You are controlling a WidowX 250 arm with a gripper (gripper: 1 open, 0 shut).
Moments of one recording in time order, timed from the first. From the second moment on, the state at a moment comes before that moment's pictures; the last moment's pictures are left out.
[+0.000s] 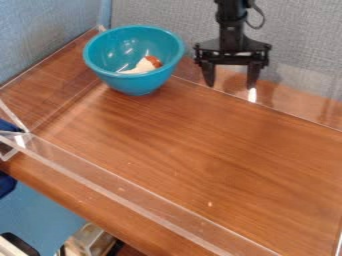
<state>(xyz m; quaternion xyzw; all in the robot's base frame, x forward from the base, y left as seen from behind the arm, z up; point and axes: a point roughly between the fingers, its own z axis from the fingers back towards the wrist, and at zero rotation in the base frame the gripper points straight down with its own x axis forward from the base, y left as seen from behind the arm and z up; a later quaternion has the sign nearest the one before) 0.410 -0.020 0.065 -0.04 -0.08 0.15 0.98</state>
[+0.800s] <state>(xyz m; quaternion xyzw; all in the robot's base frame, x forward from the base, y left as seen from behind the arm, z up) 0.413 -0.029 0.052 -0.03 -0.11 0.20 0.97</state>
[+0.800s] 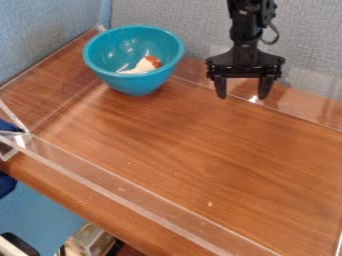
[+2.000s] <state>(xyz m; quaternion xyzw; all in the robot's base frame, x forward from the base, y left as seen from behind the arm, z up) 0.411 -0.033 0.035 -0.02 -0.12 0.21 0.97</state>
